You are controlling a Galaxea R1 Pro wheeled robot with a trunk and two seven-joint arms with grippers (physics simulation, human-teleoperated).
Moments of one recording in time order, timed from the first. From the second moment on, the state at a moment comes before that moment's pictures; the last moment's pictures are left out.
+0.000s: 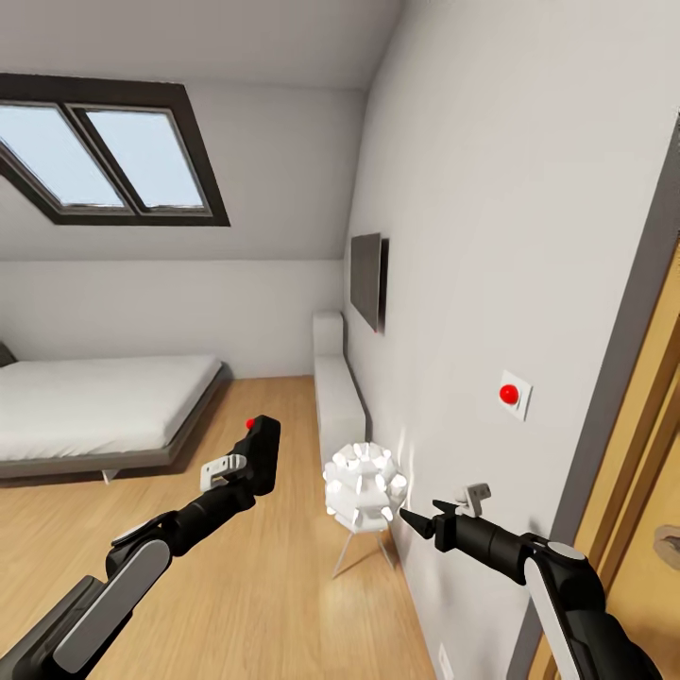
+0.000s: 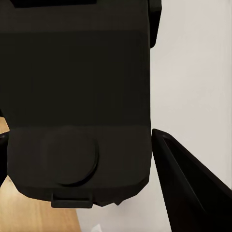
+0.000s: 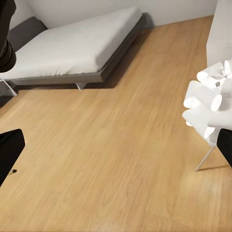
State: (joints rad) left arm -0.35 0.36 -0.42 -1.50 1.07 0.37 0.13; right arm -0.23 -0.03 -0.13 -1.50 -0.07 0.65 0.73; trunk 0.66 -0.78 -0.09
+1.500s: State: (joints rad) left arm -0.35 0.36 -0.41 -1.44 1.07 0.39 0.13; right arm -0.23 -0.04 -0.13 -1.45 -0.07 0.66 0.72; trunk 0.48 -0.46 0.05
